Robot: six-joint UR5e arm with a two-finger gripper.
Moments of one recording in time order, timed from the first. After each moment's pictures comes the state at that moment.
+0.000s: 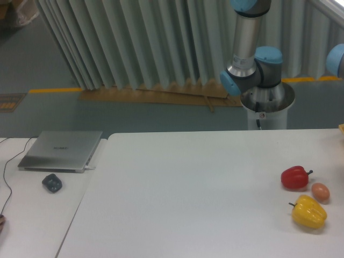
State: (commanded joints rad) arm 2.80 -1.85 -1.56 -1.29 1.66 2.17
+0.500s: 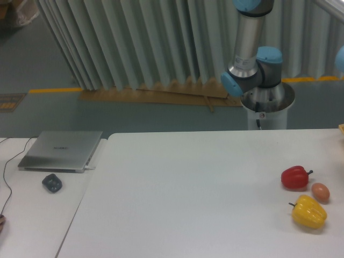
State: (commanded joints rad) arm 2.89 -1.84 -1.58 -1.23 1.58 2.28
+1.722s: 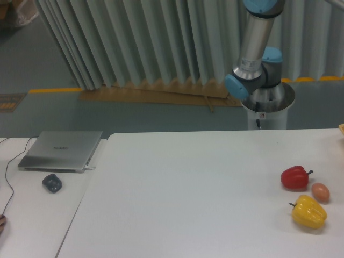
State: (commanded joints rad) arm 3.00 -1.90 -1.57 -1.19 1.58 2.53
